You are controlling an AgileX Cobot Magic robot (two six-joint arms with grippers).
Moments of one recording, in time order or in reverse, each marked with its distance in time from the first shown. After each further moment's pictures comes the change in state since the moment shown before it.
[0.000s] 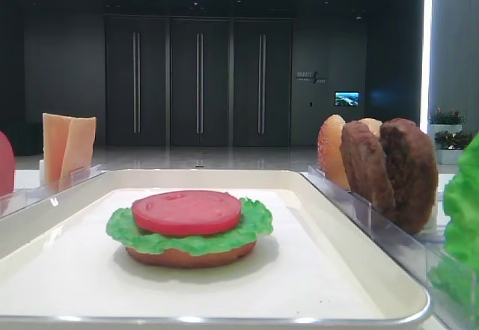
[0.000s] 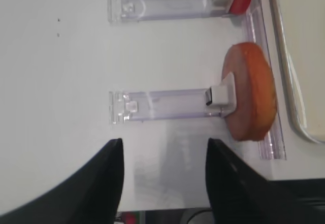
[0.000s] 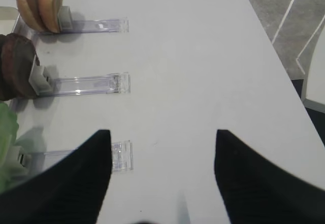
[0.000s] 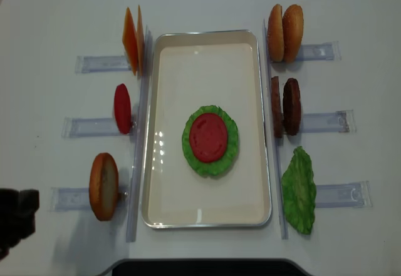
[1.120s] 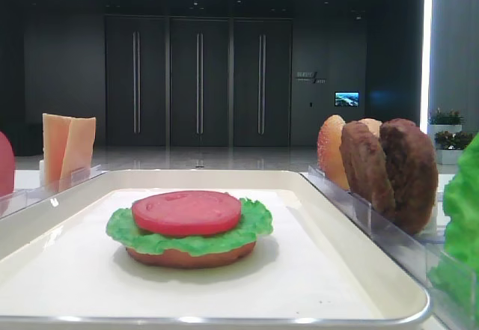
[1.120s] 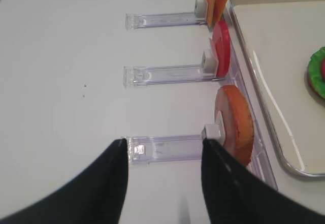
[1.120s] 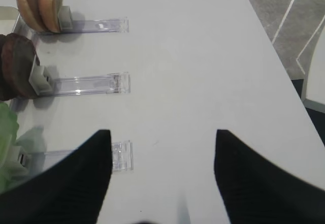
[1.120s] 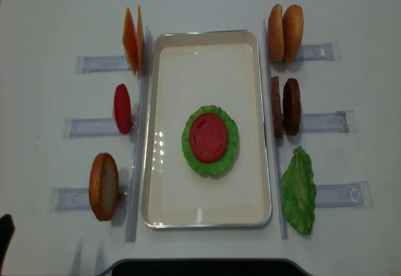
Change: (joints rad) left arm 0.000 -0.485 0.025 0.000 0.053 0.003; right arm 0.000 0.000 0.000 0.000 0.000 0.000
